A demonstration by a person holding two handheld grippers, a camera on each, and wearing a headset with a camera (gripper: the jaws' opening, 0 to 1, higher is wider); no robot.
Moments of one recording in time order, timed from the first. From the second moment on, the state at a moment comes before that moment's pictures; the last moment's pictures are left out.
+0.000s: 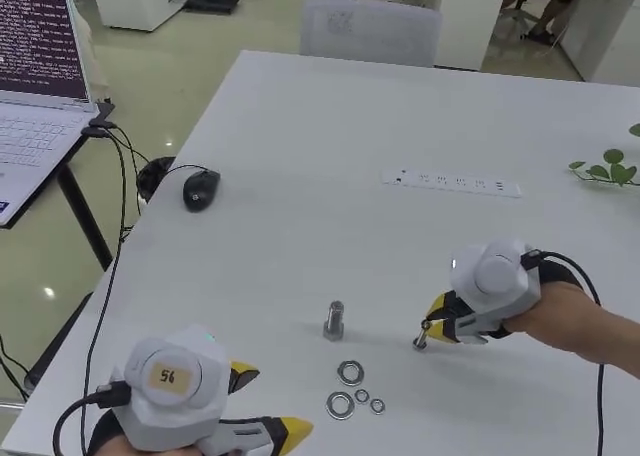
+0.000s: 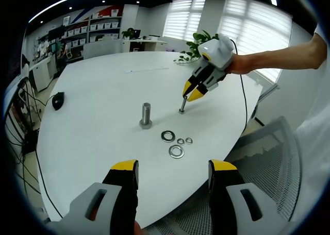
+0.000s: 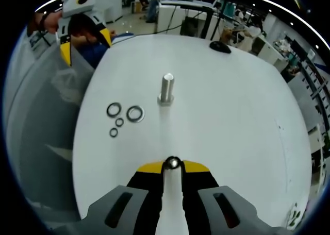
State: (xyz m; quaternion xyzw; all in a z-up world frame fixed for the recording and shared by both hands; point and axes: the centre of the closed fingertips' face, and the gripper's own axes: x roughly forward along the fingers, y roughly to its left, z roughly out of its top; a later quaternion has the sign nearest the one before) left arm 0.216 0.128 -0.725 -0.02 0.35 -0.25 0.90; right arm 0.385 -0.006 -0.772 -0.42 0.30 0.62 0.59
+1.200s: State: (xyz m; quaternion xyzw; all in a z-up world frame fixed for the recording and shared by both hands) left arm 0.215 0.131 -0.727 -0.02 0.36 -0.25 0.90; right arm 0.389 -0.015 -0.809 -0.40 0.33 0.60 0.61
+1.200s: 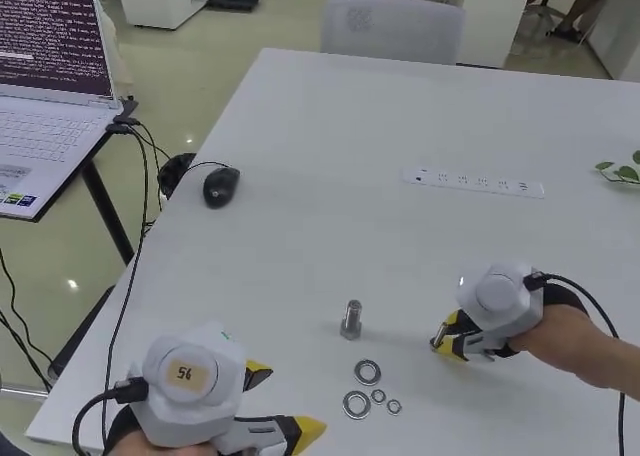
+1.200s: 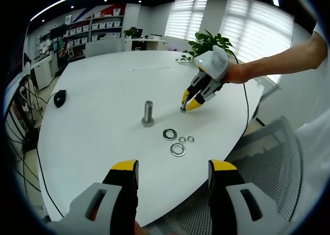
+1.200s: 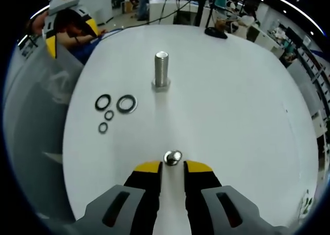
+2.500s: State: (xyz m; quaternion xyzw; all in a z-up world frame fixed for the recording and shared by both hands) left arm 0.209 0.126 -0.722 -0.02 0.35 -0.25 0.90; right arm 0.277 0.029 -0.824 -0.41 0.31 0.68 0.53
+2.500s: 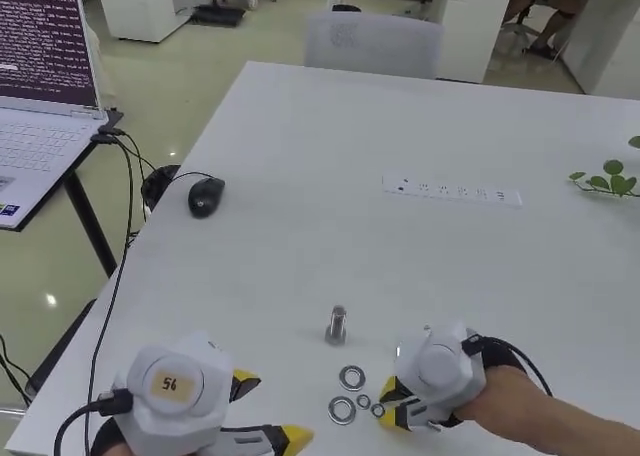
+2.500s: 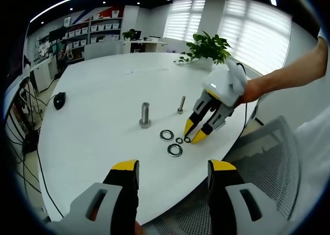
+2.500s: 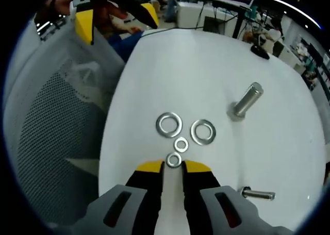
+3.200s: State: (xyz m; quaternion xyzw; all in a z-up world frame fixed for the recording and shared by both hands) left arm 0.215 0.118 -0.720 -0.01 0.35 -0.26 0.90; right arm 0.278 0.032 -0.824 -0.43 0.30 0.69 0.50
